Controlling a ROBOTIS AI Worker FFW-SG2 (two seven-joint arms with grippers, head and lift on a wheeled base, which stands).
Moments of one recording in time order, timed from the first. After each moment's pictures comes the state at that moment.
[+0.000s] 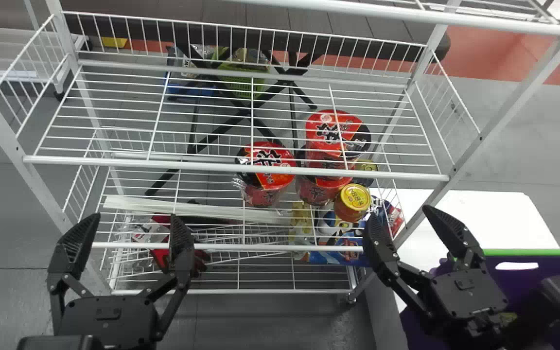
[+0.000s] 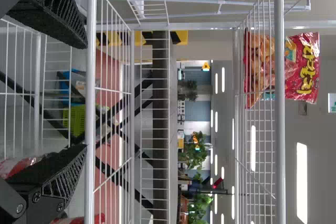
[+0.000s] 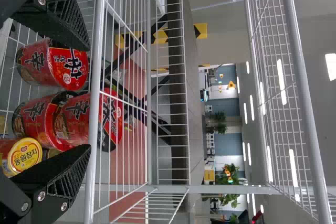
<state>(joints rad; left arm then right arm) 0.75 0.17 -0.36 -2.16 -0.15 -0.18 0.39 0.86 -0.08 -0.09 -2.33 -0.17 0.01 0.20</state>
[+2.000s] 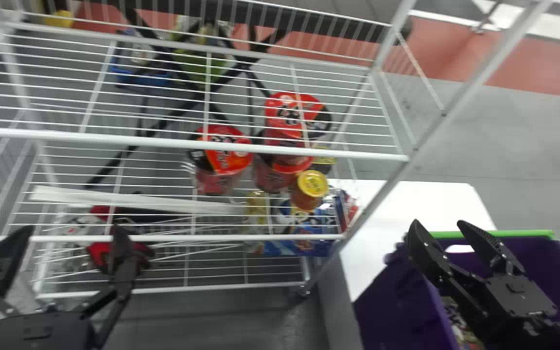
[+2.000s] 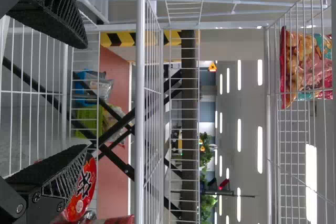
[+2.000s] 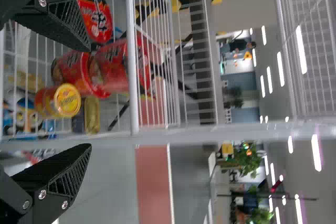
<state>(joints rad) 0.74 0.16 -0.36 -2.11 -0.15 -0.19 0.40 0.97 -0.05 -0.52 -2.50 -0.50 0.27 0.28</state>
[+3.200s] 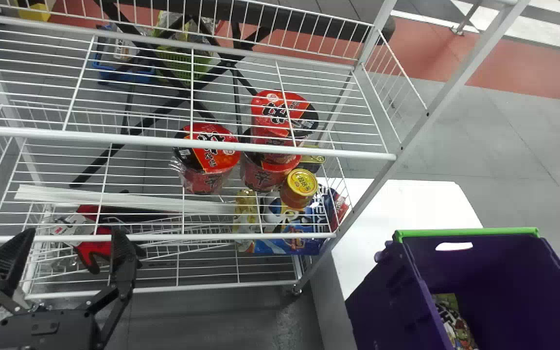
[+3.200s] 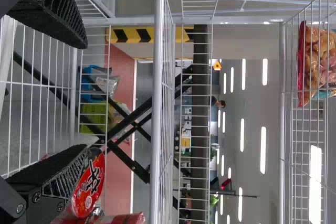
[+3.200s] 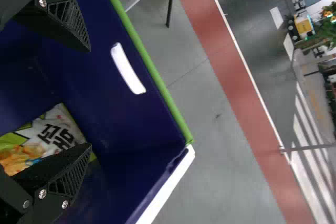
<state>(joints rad) 0.69 0.15 -0.38 -2.02 -0.13 -0.22 0.40 0.51 -0.04 -1.34 -2.20 -0.30 1.14 0.94</state>
